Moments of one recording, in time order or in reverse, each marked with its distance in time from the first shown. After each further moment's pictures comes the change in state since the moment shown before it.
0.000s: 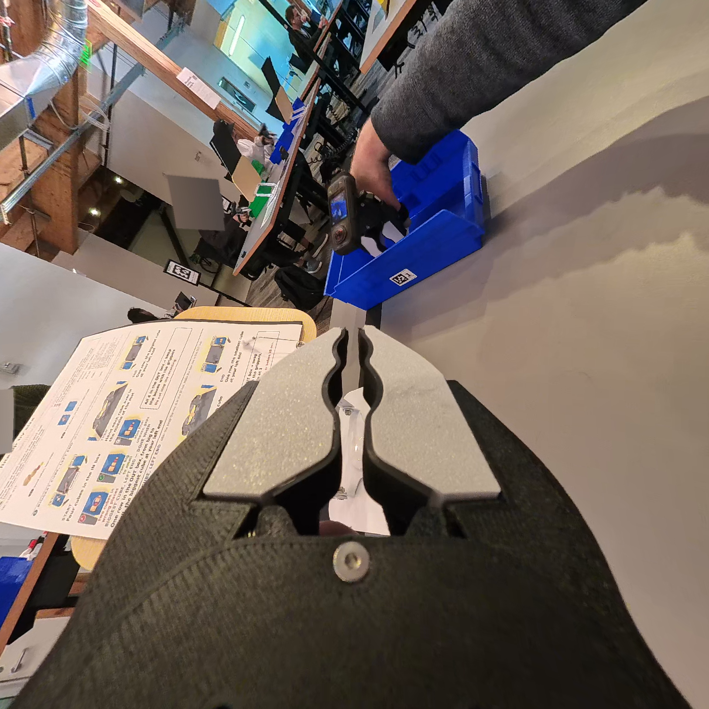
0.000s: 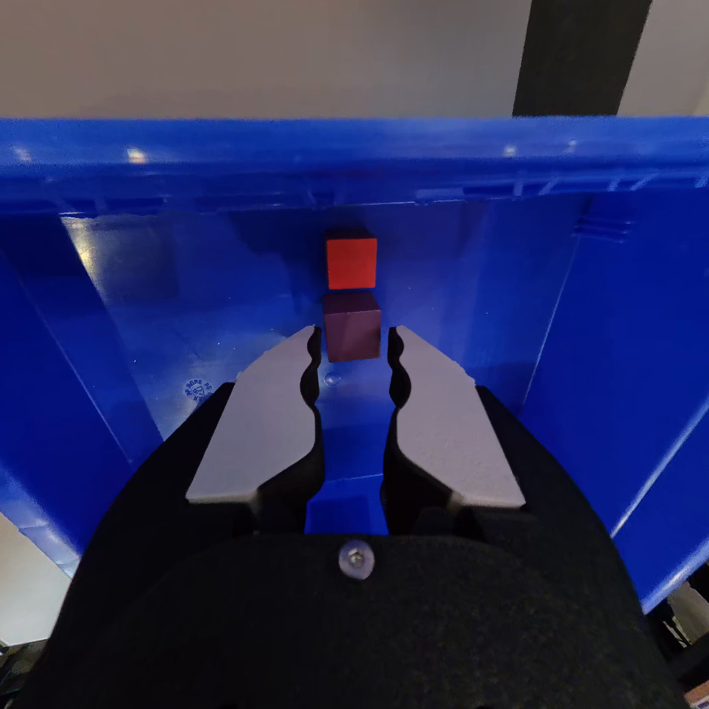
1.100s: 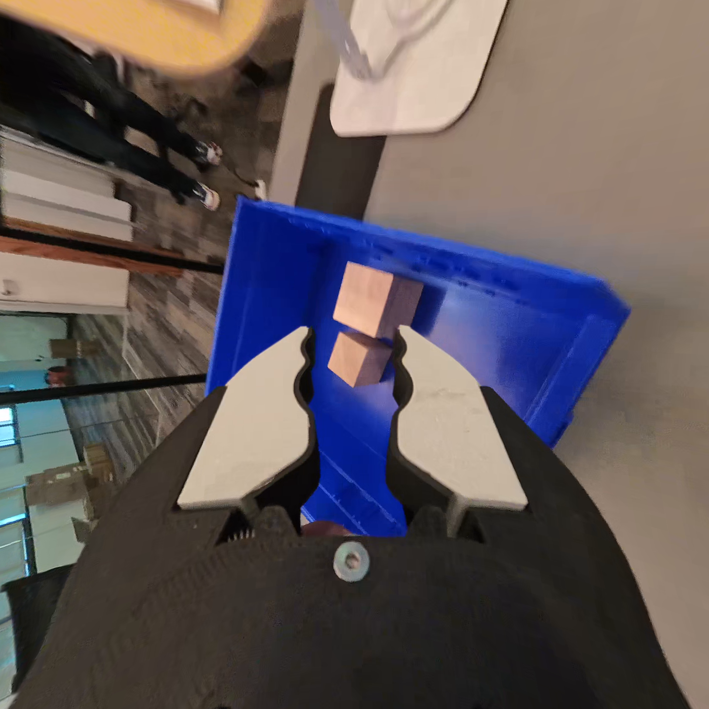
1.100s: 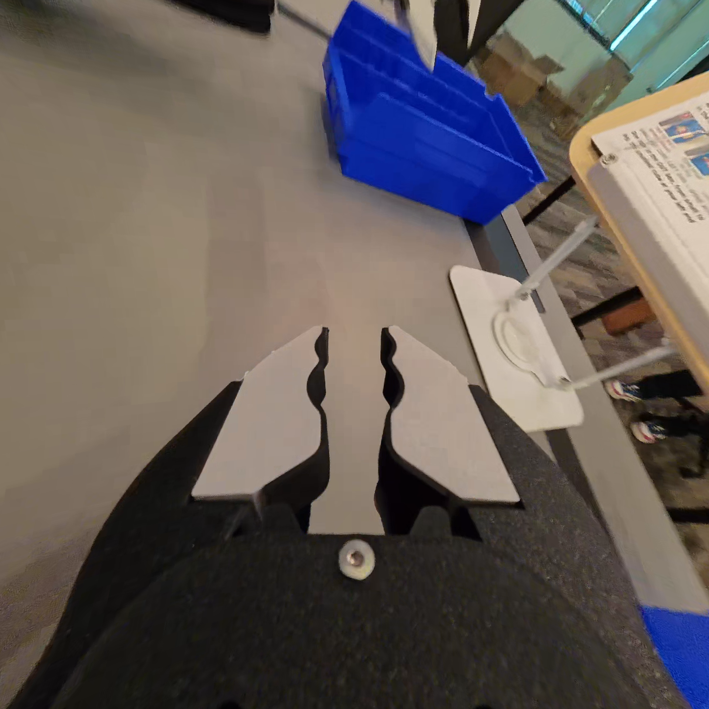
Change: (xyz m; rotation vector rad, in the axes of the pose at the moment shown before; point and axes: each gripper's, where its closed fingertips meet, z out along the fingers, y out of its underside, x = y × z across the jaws) left arm -0.012 0.278 -0.138 -0.824 -0.023 -0.246; right arm -0.223 -0.263 -0.109 0.971 0.316 -0.105
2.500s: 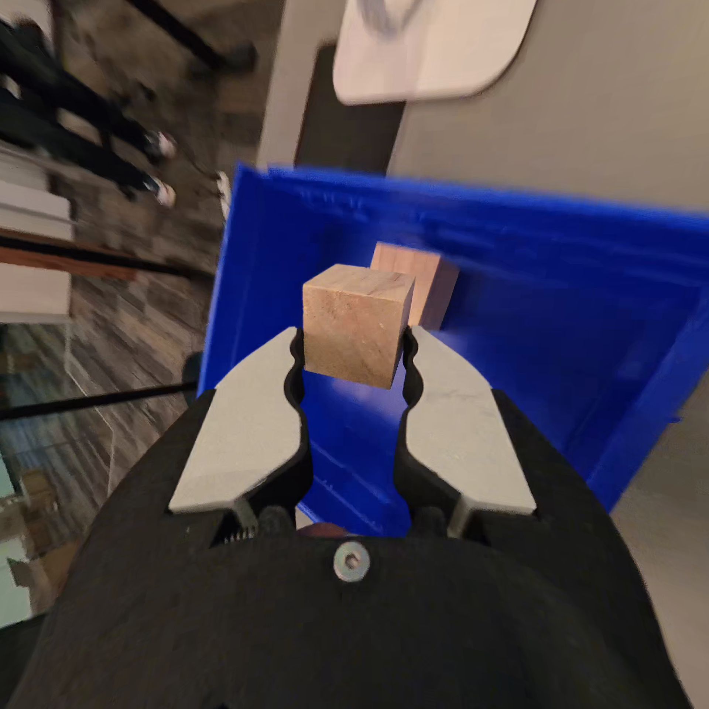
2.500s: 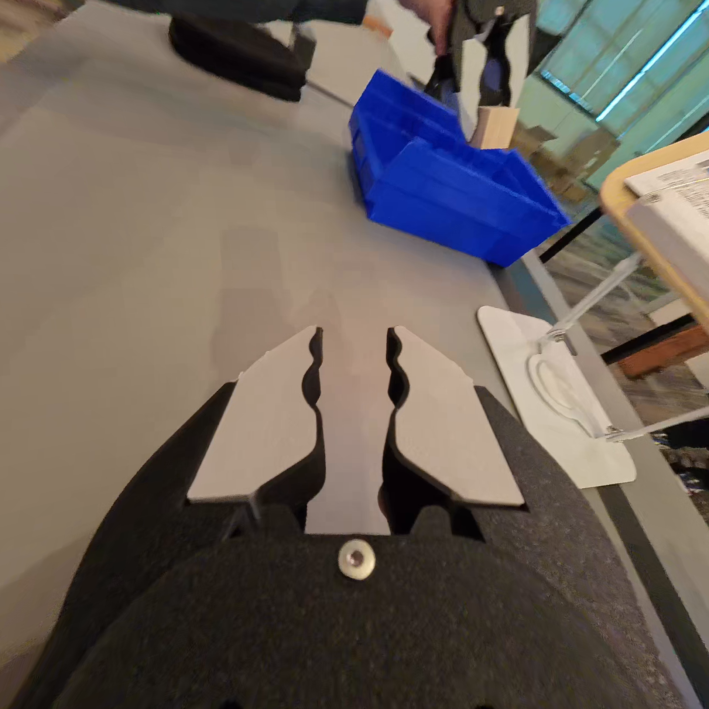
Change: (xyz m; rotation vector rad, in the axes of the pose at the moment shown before) left arm -0.032 0.020 0.032 0.017 0.112 -0.029; right arm -0.023 -0.006 0.028 0.136 -0.024 0.001
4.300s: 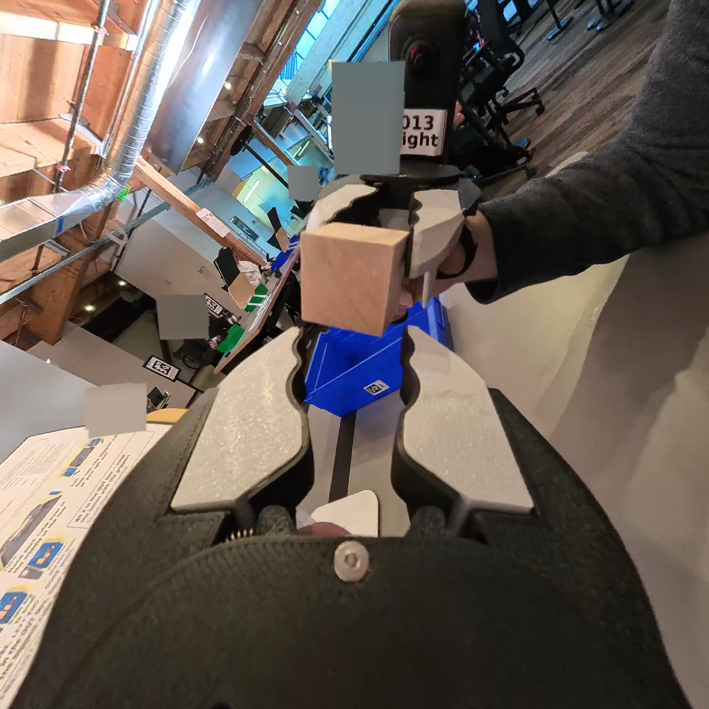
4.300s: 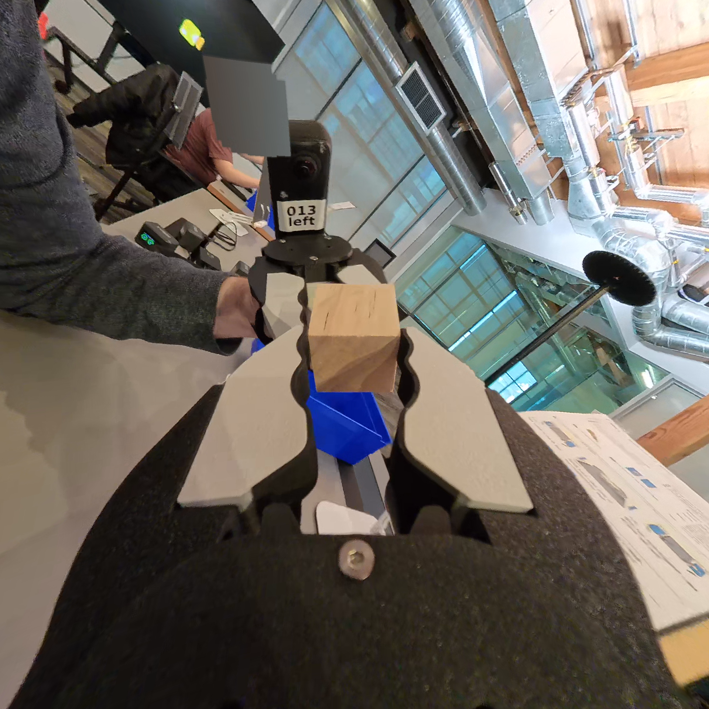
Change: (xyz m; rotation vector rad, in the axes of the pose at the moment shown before) left arm 0.177 -0.342 -0.152 1.121 0.049 0.280; right arm 0.067 -0.178 -0.075 0.502 0.177 -0.326
